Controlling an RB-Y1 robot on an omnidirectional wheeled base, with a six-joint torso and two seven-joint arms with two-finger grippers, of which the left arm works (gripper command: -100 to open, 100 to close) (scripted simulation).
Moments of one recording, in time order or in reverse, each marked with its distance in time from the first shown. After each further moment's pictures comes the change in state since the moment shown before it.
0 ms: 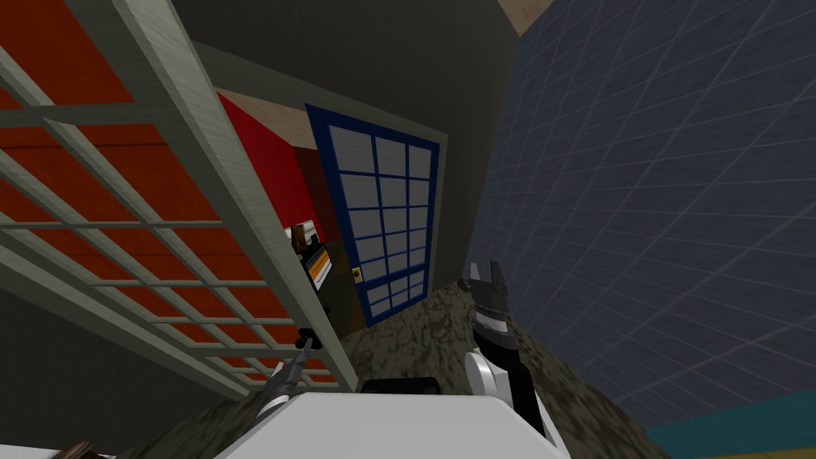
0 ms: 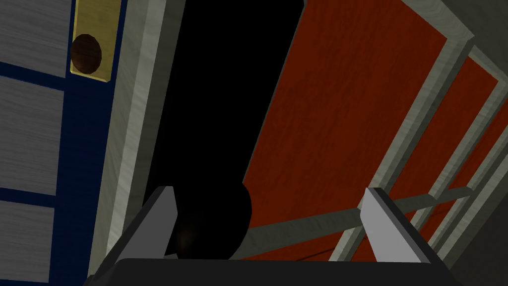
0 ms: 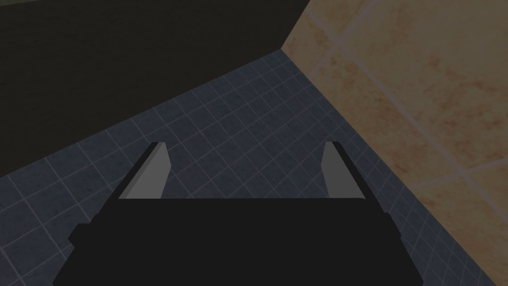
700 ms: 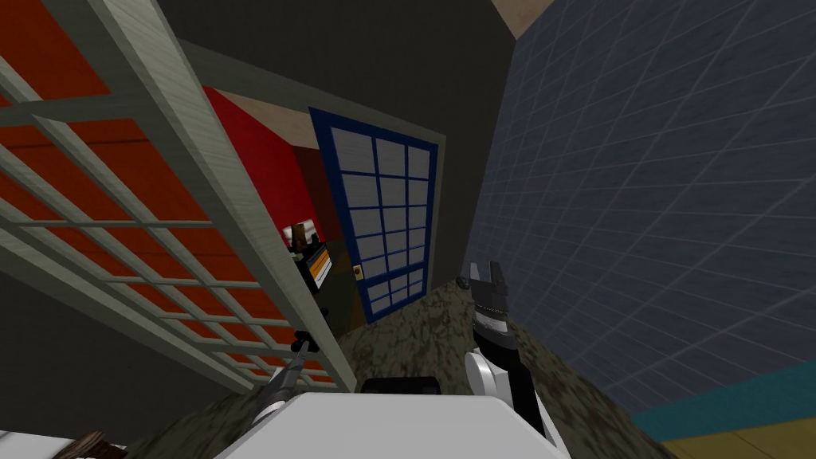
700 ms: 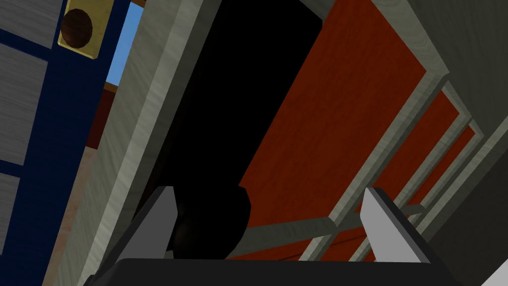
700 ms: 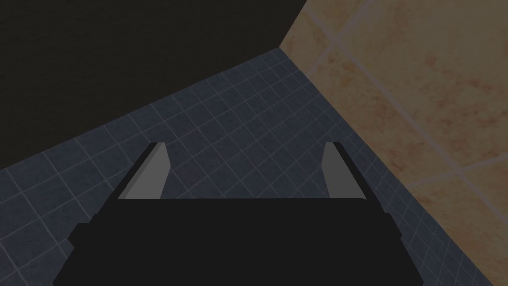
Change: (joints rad) arm 0.027 0.004 -0.026 -0.016 0.038 0.014 0.138
